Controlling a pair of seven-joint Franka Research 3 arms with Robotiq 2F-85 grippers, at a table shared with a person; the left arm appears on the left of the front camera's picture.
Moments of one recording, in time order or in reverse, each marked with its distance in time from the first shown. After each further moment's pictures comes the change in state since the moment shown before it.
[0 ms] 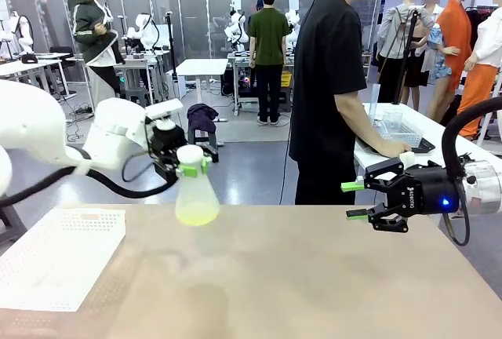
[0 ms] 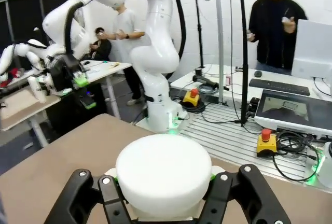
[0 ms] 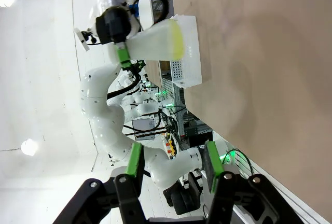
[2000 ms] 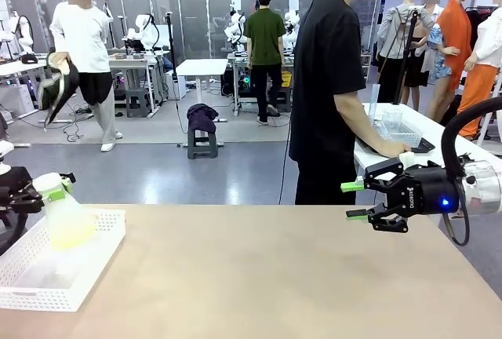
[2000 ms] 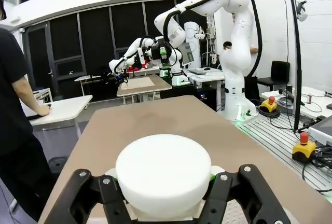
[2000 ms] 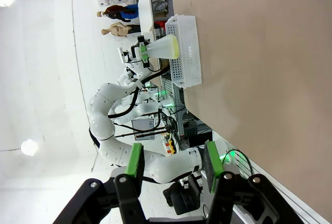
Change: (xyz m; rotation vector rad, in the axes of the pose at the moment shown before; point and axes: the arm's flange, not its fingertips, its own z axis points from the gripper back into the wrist) left arm -0.088 -0.328 0.165 0.705 -0.089 0.017; right arm 0.000 0.000 0.000 -0.001 0.000 0.000
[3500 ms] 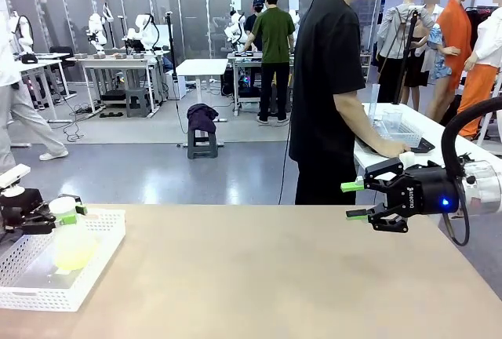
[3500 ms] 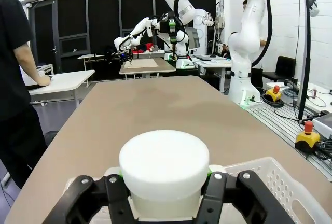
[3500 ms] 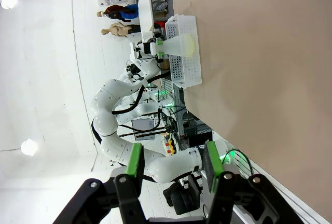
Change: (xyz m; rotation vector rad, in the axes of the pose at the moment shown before) left arm -0.051 -0.002 0.005 0.035 0.074 0.076; right arm 0.000 0.000 0.000 0.000 0.000 0.000
